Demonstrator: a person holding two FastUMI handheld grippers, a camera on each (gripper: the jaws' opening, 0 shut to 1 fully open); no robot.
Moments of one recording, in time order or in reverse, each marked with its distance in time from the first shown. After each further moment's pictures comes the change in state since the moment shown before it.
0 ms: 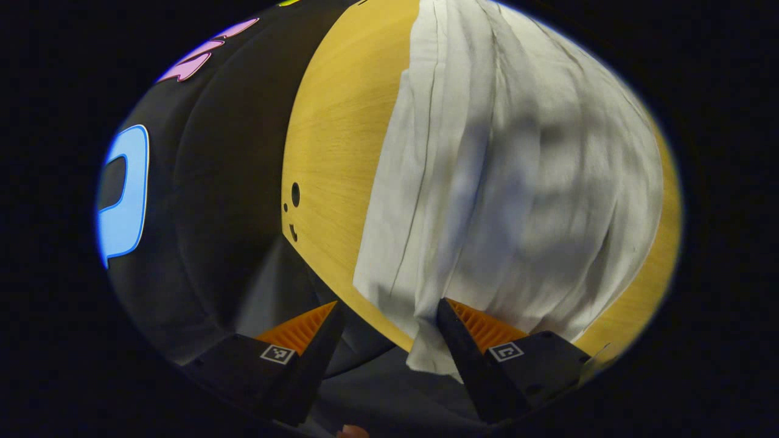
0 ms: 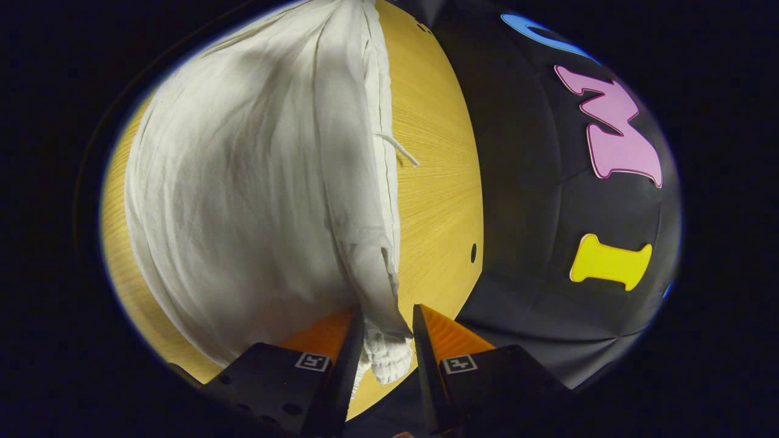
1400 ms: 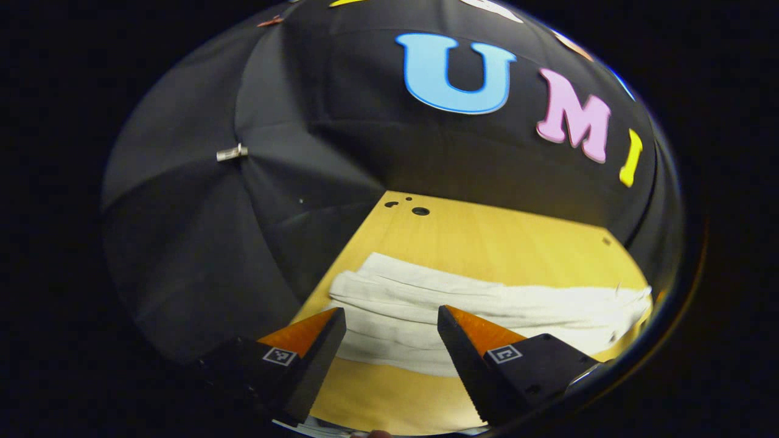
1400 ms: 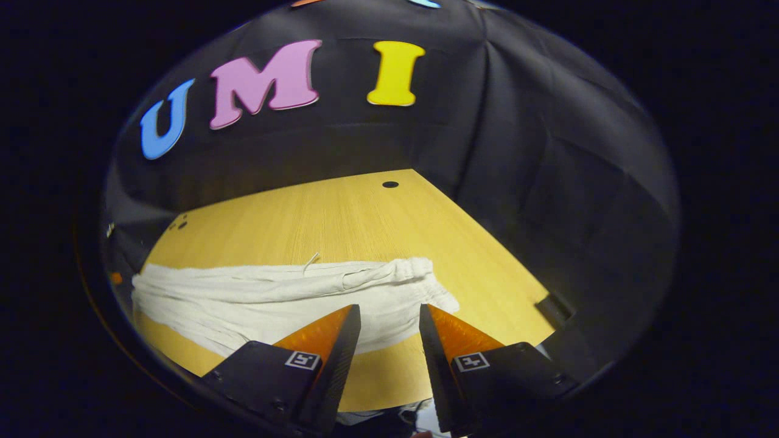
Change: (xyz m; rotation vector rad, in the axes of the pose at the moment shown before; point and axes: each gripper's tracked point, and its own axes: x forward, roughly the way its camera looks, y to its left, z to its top) left arm -0.161 -0.021 0.018 -1.764 -0.387 -0.016; right arm -0.154 0.013 0.005 1.718 -0.015 -0.092
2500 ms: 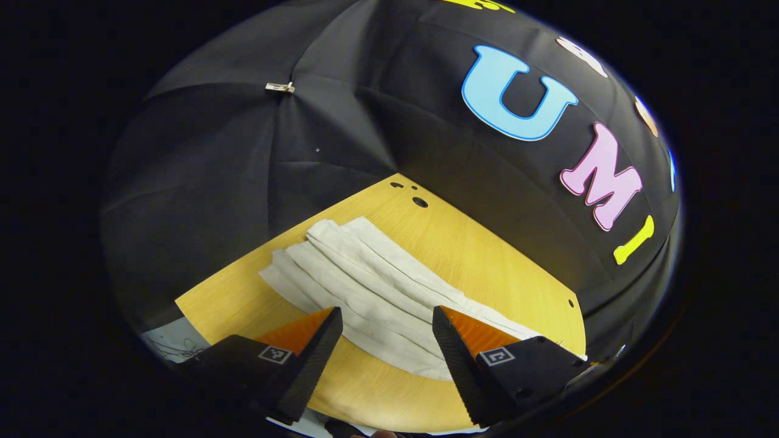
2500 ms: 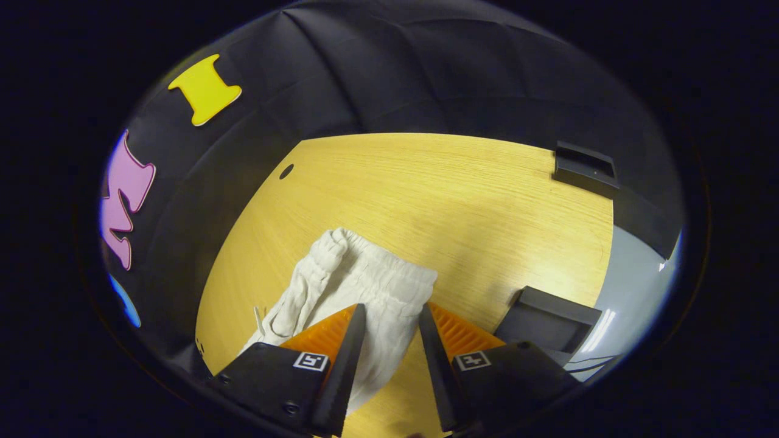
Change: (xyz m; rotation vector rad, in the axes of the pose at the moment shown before) left arm -0.013 -0.023 -0.040 -0.333 0.067 -0.015; right arm 0.103 -0.054 -0.055 0.668 0.215 -0.191
